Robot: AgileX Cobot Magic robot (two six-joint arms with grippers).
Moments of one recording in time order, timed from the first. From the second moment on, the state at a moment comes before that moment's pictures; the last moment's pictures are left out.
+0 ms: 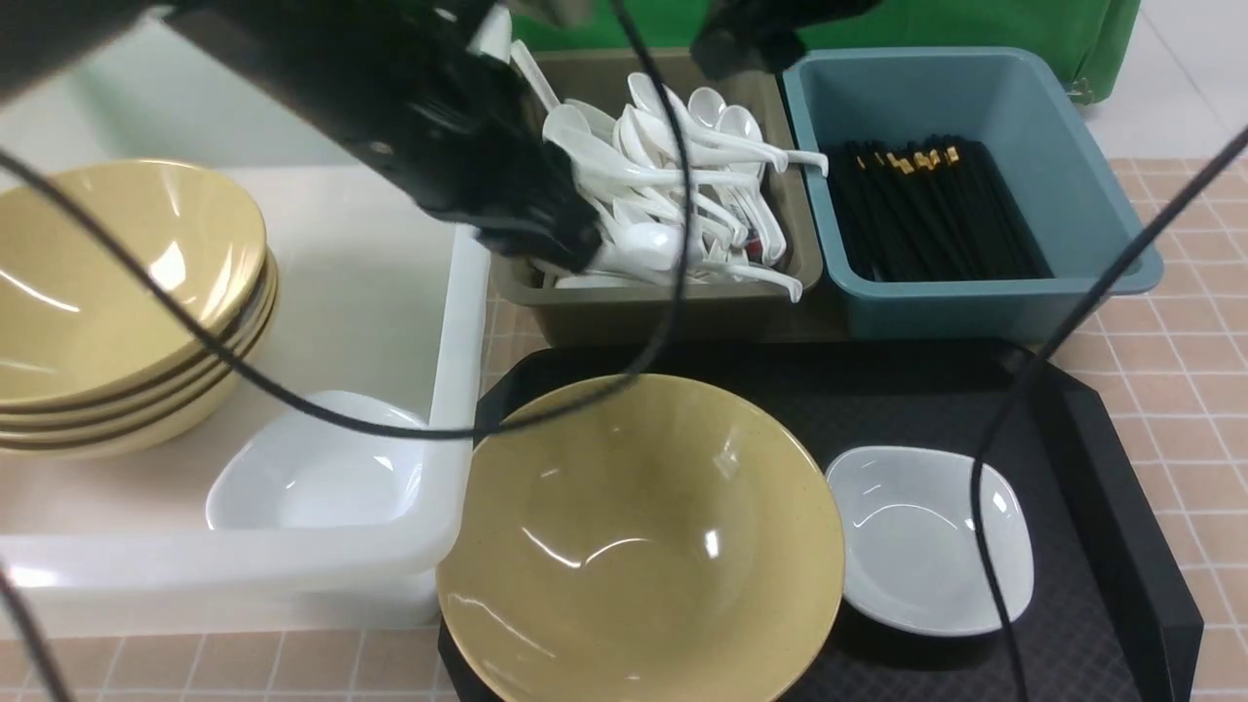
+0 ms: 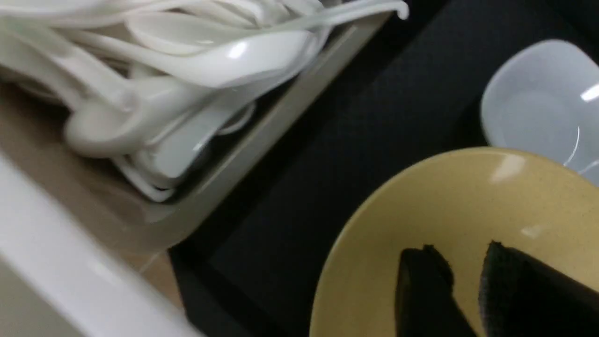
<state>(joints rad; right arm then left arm) 0.42 1.91 -2.13 0.18 1.18 -0.42 -0.41 1.69 -1.54 -0.38 1.06 0.55</state>
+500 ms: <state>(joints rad) 0.42 1.68 -1.83 0.16 1.26 -0.43 -0.53 1.94 -1.56 -0.15 1.03 0.56</state>
